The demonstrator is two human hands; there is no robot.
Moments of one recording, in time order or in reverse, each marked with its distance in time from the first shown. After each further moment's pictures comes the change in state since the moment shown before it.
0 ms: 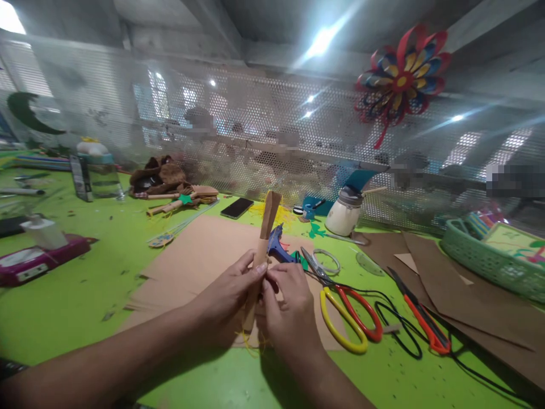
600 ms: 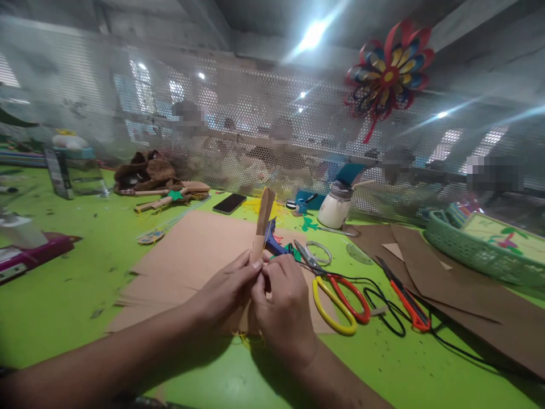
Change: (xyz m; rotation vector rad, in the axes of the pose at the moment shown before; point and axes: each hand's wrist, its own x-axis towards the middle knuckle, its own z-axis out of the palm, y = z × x) left_hand -0.001 -0.005 0.005 0.036 -0.010 0.068; right_hand -0.001 -0.009 0.001 -0.249 0.034 -0.119
